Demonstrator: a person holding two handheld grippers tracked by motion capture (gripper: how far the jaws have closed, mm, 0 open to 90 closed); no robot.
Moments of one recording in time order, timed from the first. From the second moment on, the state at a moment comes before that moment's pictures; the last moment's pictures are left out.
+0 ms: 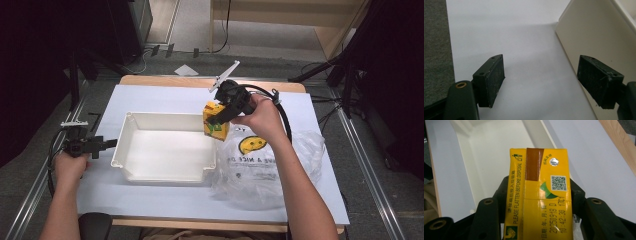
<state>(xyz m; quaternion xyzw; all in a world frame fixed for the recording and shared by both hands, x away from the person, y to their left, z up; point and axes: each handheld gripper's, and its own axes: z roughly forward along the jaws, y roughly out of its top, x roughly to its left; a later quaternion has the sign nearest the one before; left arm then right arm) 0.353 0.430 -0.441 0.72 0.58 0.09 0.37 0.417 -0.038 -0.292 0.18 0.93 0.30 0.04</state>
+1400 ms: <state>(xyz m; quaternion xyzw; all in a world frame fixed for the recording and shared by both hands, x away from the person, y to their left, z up) 0.353 0.433 -0.441 0.72 0.58 0.09 0.38 0.451 0.024 -0.335 0.16 0.94 0.29 0.02</state>
